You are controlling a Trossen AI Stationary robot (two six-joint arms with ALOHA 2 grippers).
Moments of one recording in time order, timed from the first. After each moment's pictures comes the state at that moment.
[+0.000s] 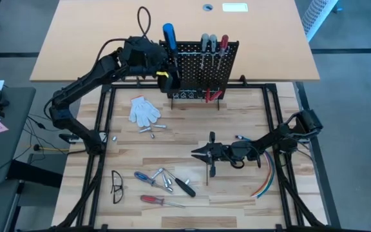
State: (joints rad) left arm 0.51 1.53 1.84 -0.71 0.04 -0.06; right arm 0.27 1.71 0.56 1.17 0.31 0.04
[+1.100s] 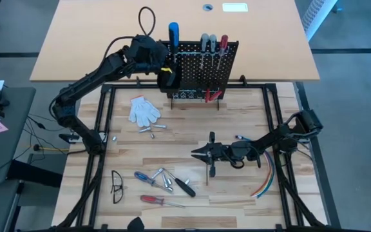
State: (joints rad) left arm 0.58 1.57 1.79 -0.68 -0.03 -0.02; right arm 0.27 1.71 0.56 1.17 0.31 0.05
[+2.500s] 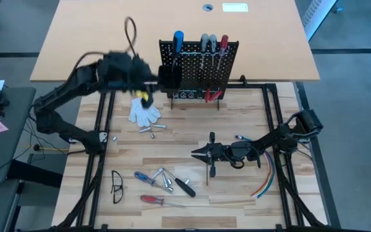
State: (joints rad) left arm 0.26 1.33 1.79 -0.94 -0.13 0.07; right arm 0.27 1.71 0.56 1.16 0.31 0.05
